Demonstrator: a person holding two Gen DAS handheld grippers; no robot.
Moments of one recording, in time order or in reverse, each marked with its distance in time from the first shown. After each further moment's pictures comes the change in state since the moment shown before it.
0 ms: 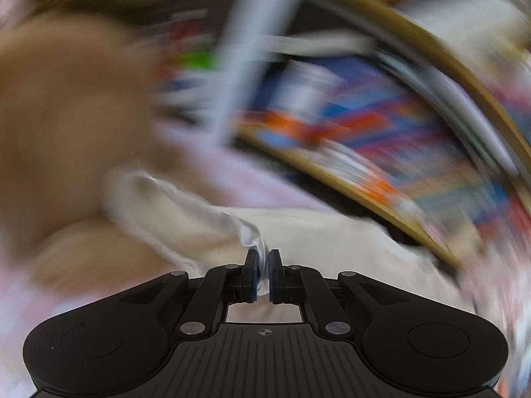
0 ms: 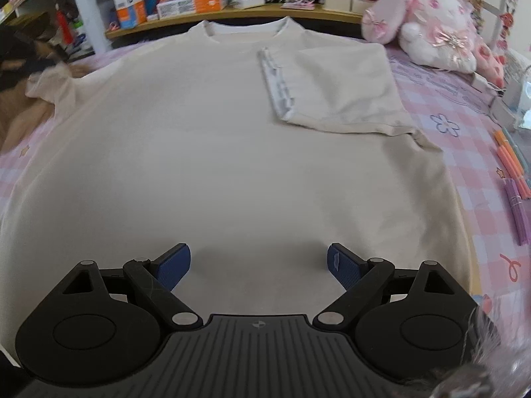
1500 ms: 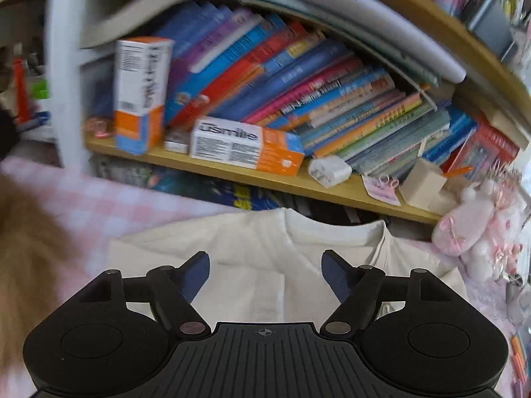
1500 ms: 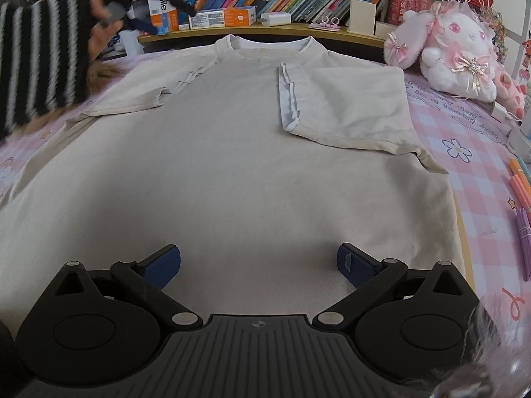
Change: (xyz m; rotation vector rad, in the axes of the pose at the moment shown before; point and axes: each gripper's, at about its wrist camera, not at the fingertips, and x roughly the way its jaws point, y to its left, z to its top) left arm 0.076 -0.073 0.026 0.097 0.067 -0.014; right arm -0.001 -0.024 -0.013 -0.122 -0.087 0.099
